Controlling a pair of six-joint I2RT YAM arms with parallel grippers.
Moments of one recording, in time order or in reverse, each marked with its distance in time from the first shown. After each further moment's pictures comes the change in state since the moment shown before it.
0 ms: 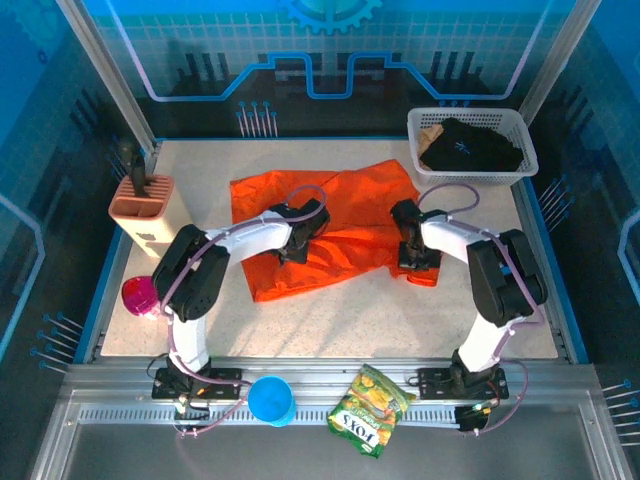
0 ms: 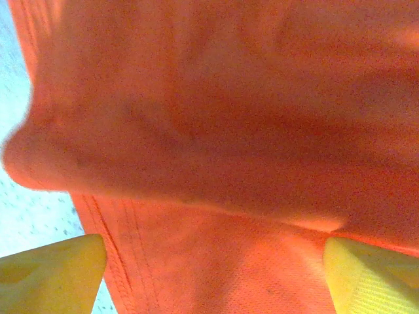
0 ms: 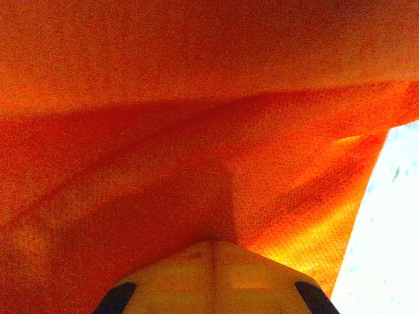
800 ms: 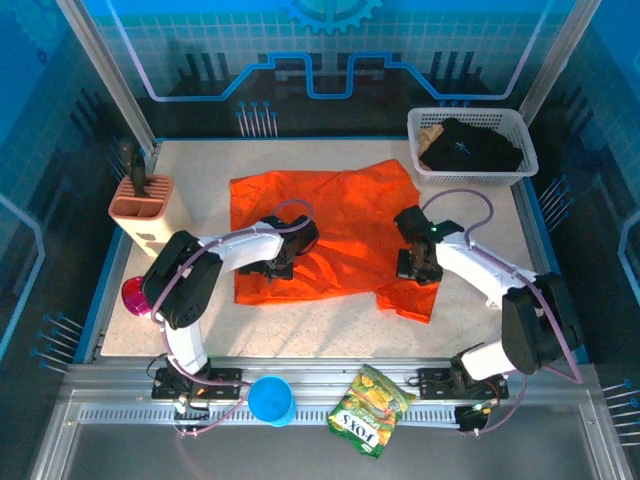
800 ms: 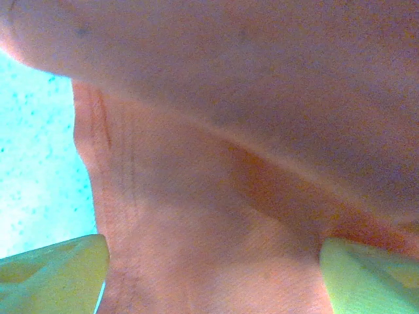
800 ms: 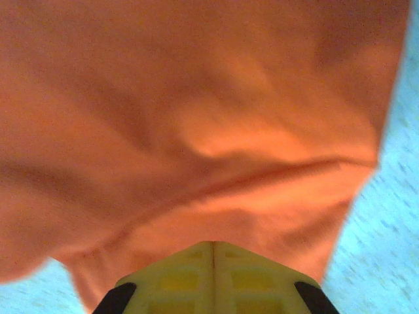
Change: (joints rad) left arm 0.004 -0.108 -0.126 -0.073 -0.011 -0.123; right arm 0.045 -0.235 -0.027 -0.077 -0.166 0.050
